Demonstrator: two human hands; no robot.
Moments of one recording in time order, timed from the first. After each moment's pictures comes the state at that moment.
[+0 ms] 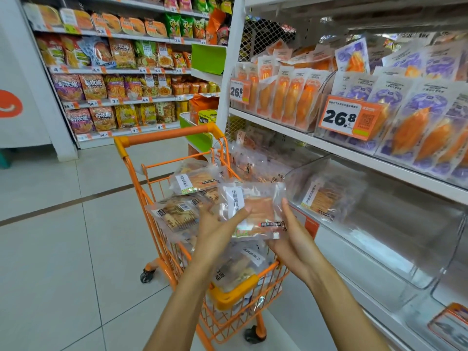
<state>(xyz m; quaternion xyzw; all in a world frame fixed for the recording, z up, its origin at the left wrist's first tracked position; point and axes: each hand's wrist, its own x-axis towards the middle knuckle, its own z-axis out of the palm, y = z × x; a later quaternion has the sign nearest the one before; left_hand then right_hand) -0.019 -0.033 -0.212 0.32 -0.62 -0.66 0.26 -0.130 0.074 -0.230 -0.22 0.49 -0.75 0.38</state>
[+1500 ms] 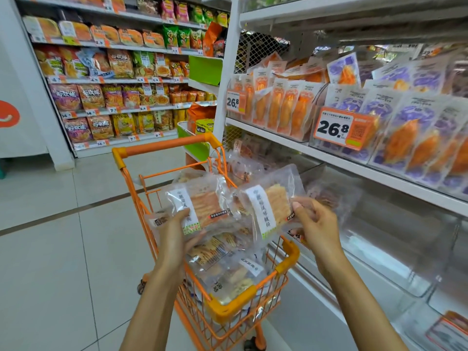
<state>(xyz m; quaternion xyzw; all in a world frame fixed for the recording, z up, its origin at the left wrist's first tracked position) 0.005 -0.069 -0.204 0.33 -0.43 -0.75 0.37 -0.142 0.094 -0.194 -0.25 0.69 -0.68 0.05</state>
